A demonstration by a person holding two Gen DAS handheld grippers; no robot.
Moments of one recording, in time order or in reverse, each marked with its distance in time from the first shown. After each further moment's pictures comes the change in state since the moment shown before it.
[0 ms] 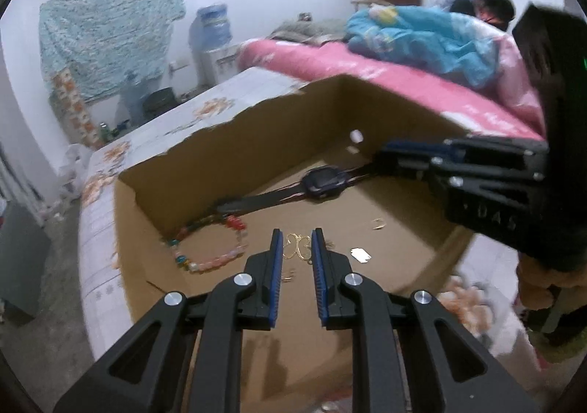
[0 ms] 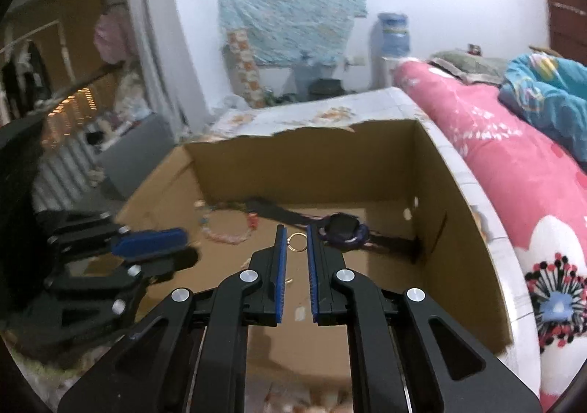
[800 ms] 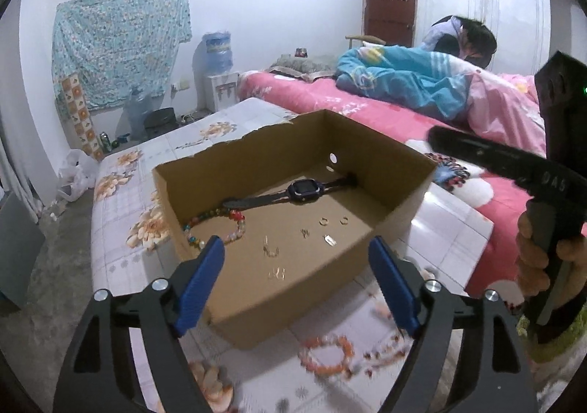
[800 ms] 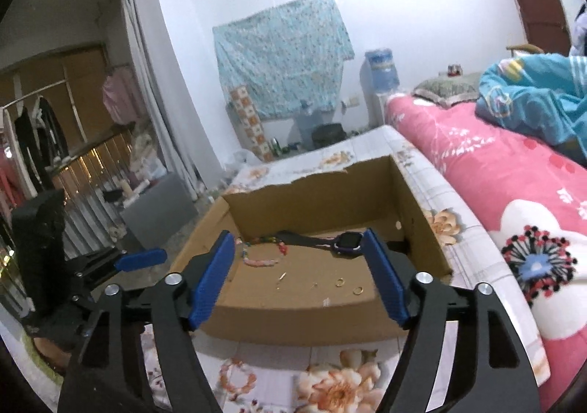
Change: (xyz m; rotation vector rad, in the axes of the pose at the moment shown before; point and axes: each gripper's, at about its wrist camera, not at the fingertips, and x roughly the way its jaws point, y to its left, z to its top) left arm -0.099 -0.001 -0.043 -0.050 -0.149 -0.064; right arm -0.128 0.001 -0.031 0.103 -0.238 0.078
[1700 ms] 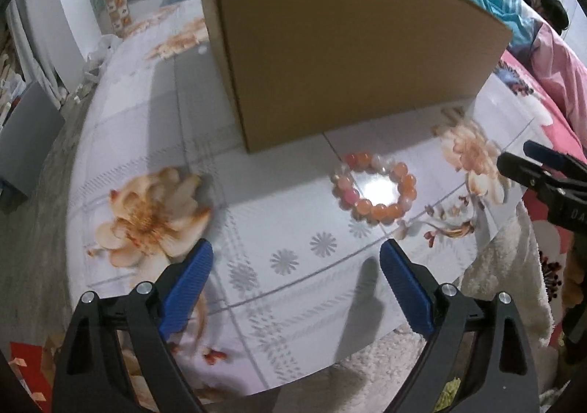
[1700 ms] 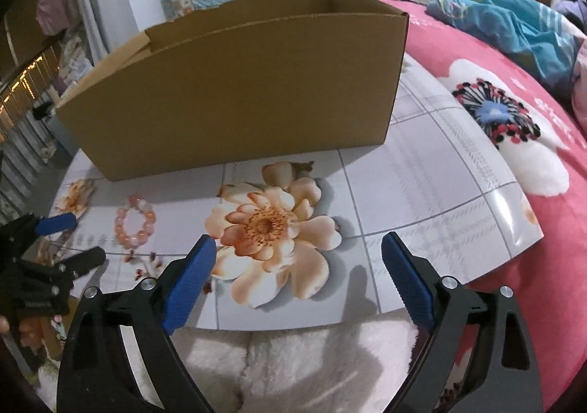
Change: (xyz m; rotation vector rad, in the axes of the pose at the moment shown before) left arm 0.055 -0.001 -0.127 -0.199 0.395 0.134; right arm 0.053 -0.015 -0.112 -0.052 0.450 -0.337
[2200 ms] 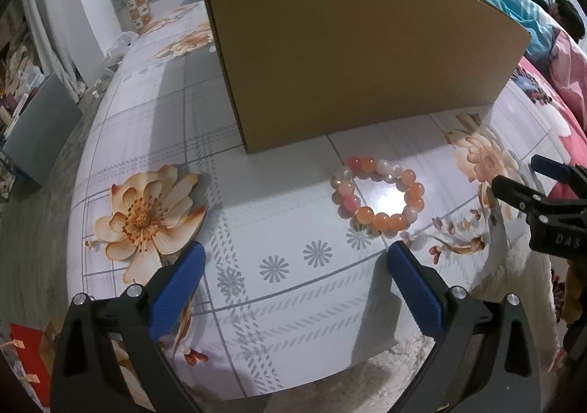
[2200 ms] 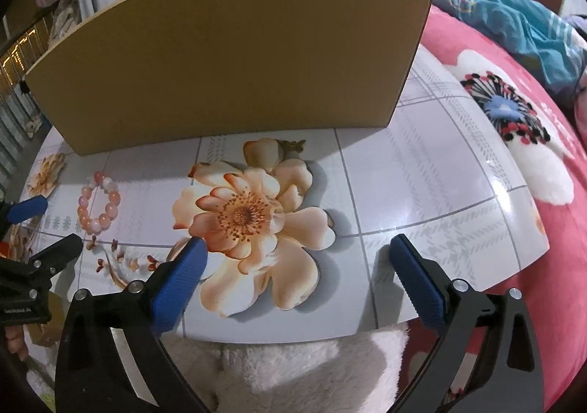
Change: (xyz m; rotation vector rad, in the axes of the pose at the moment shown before) left arm 0.005 -0.008 0.002 -0.056 -0.021 0.073; right arm 0.032 0.000 0.005 -0.058 0.069 -0.057
